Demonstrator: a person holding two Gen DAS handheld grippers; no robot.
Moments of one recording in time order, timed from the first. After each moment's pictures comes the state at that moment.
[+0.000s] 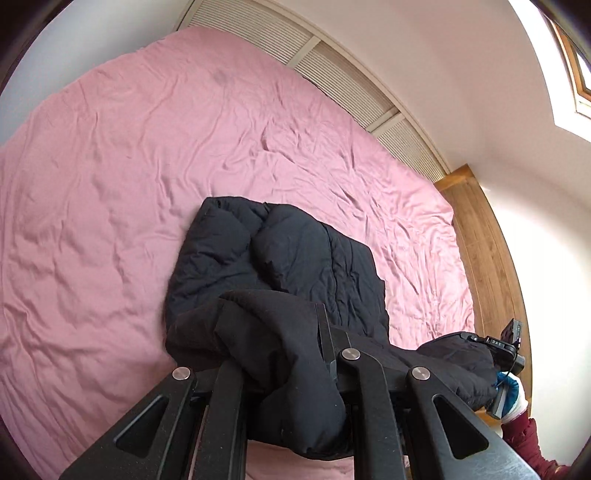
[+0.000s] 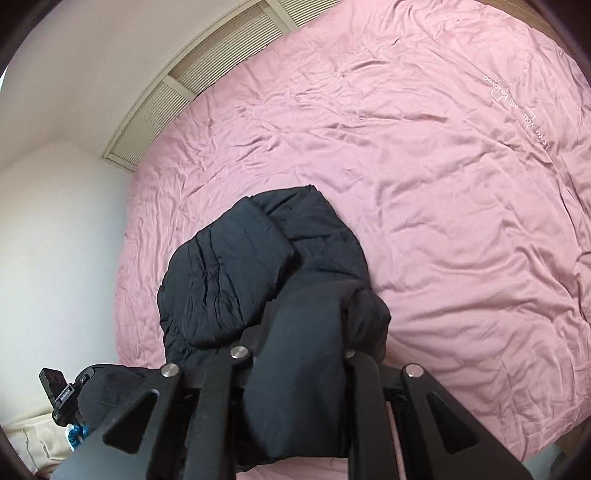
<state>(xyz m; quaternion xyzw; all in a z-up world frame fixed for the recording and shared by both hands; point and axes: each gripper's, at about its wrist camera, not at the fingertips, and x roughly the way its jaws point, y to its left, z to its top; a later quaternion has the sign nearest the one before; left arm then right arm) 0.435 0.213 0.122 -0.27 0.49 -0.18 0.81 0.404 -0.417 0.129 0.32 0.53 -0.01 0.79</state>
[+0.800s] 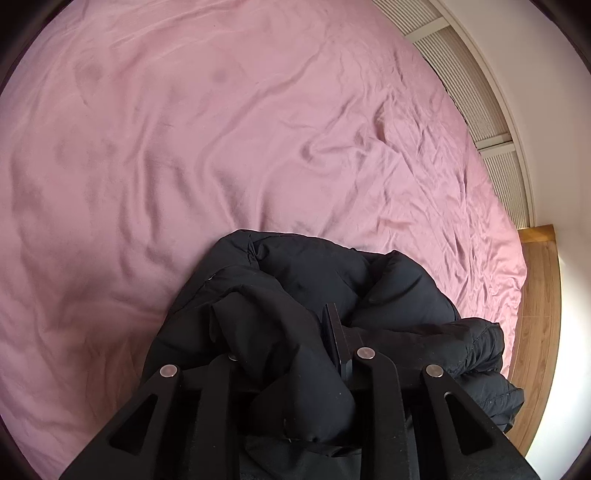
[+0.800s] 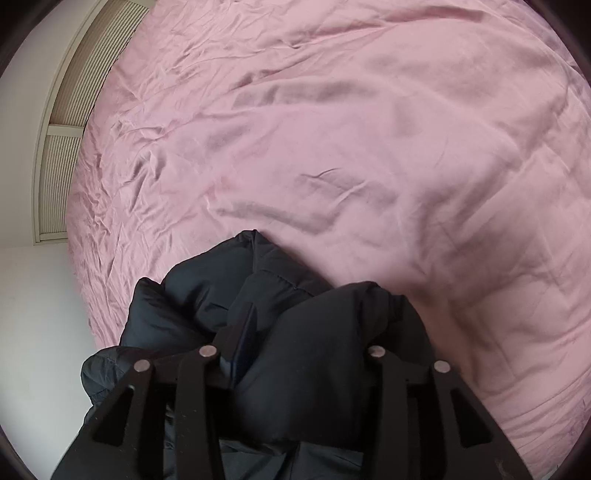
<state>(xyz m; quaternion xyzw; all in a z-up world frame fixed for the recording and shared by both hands) 0.630 0.195 -0.052 -0.34 0.58 -0.06 0.74 0.596 -0.450 -0.083 0.45 0.59 -0.11 0.66</state>
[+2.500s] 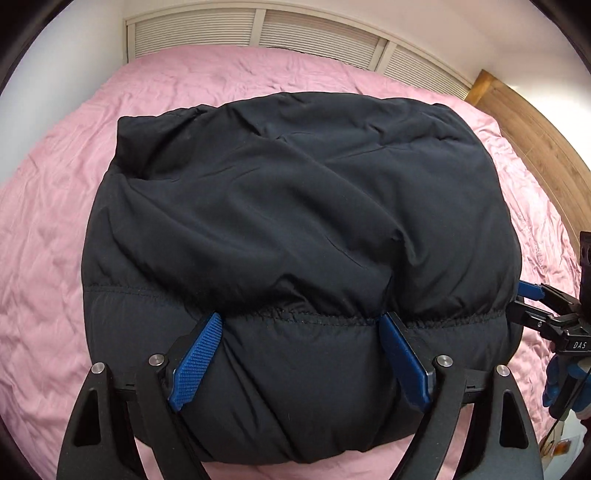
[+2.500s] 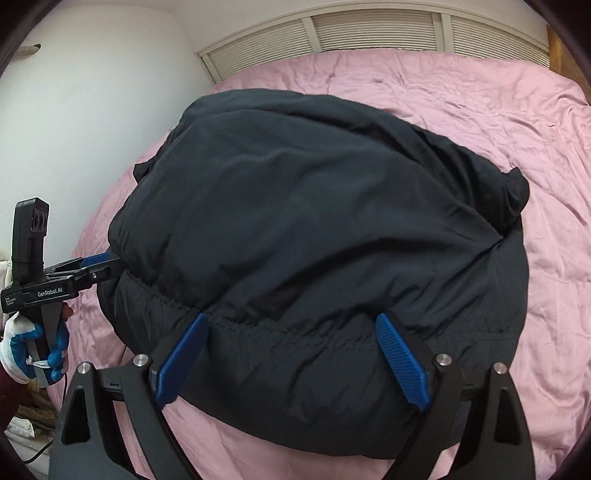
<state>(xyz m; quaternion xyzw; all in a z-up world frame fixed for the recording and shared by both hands) 0.467 0.050 -0.013 -0.04 0.49 -0.15 0.86 0.449 -0.243 0.002 0.08 0.50 0.16 0.85</state>
